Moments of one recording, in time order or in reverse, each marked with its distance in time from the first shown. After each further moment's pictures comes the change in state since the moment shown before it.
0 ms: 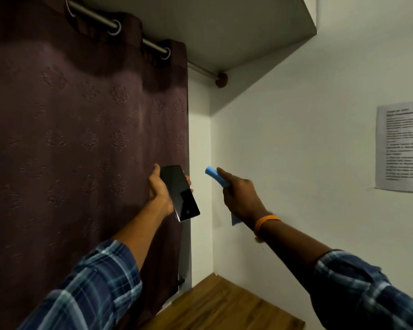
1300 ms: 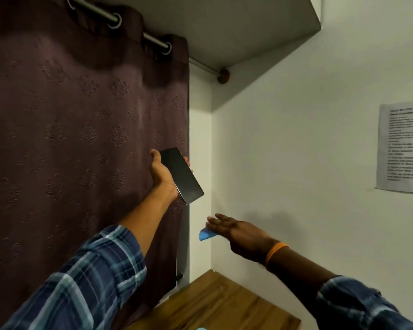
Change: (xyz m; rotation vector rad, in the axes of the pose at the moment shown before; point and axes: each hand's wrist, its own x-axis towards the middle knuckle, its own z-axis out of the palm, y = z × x) left_hand 0.009 0.008 0.031 -0.079 -0.029 0.146; right_hand -0.065 0.068 0.024 -0.377 -0.564 -0.460
